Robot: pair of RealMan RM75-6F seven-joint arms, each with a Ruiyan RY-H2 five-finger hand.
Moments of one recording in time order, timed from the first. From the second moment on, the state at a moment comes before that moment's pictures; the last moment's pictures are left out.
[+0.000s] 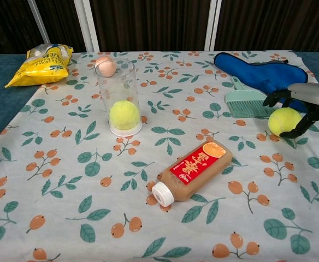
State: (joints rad) left arm -0.03 -1.11 -0.07 -1.64 1.44 1.55 0.15; right arm 0.63 -1.48 0.19 -1.32 -0.99 0.84 -0.25
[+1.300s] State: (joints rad) left arm -0.03 -1.08 -0.07 -1.66 1.43 1.55 0.11; right arm 0.73 -1.27 0.32 -1.66 -0.94 0.88 -0.31
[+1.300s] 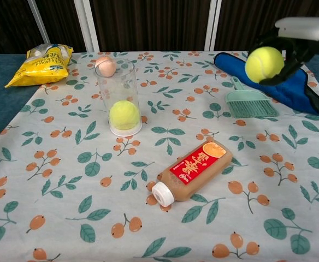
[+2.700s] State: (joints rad) left arm -0.02 -1.05 -0.09 -1.65 1.40 1.54 0.01; right arm 1.22 -1.62 0.41 -1.60 -0.56 1.01 -0.62
